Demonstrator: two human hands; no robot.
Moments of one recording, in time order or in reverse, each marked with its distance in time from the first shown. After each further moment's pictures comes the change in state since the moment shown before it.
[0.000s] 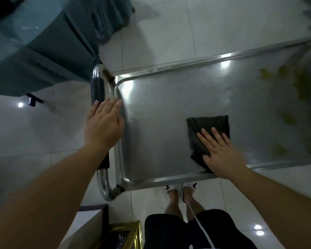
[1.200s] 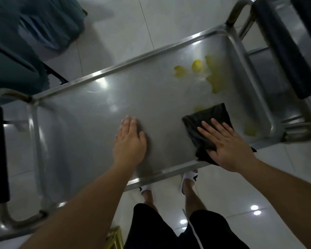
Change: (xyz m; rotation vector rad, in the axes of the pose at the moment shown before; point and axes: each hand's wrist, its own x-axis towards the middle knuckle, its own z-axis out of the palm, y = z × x) left_hand 0.030 0.365 0.083 -0.245 -0.336 -0.255; right_hand -0.092 0.288 0.007 -0.015 0.133 -0.003
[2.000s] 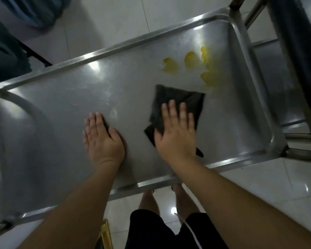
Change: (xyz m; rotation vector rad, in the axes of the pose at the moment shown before) left_hand 0.039 -0.020 0.063 -0.030 0.346 -0.265; right_hand 0.104 -0.102 -0.010 0.168 0.205 0.347
